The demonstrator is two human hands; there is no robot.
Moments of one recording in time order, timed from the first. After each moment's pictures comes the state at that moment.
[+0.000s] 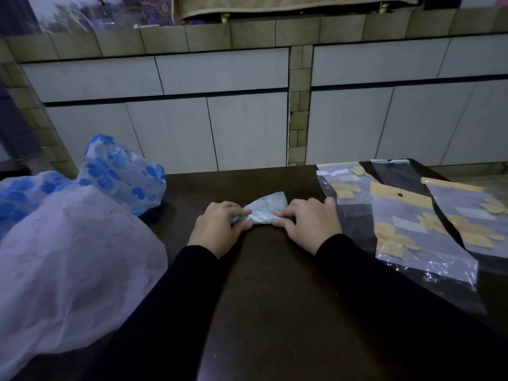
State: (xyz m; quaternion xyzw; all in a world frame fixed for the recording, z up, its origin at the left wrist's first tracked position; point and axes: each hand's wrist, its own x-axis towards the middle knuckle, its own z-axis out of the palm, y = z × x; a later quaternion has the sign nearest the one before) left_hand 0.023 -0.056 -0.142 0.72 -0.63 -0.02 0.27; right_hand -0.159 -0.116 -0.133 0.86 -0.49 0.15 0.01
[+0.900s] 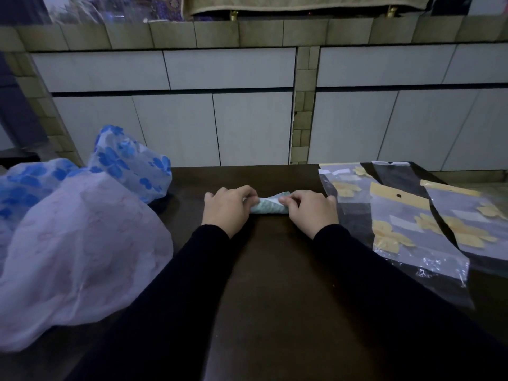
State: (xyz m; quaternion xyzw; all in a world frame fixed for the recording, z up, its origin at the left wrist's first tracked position) left_hand 0.009 -0.069 -0.127 0.75 -0.61 0.03 0.24; right_hand -0.152 -0.136 -0.138 0.79 -0.55 0.24 -0.08
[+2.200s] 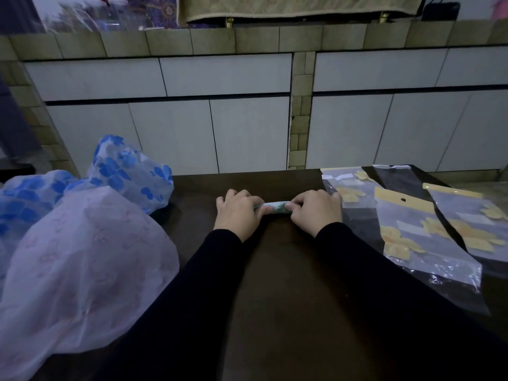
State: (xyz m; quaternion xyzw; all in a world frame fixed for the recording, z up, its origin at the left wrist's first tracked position) left_hand 0.012 -0.092 -0.134 0.73 -0.64 0.05 0.21; right_hand -0.142 -0.147 -0.128 0.79 -0.58 0.21 0.00
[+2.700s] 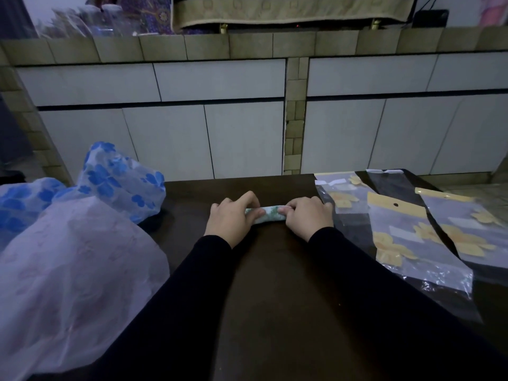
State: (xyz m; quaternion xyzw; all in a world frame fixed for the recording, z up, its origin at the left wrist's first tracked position) left_hand 0.013 -0.087 -0.128 0.72 -0.65 -0.02 0.26; right_hand -0.142 -0.151 -0.127 0.78 -0.59 0.18 -0.07
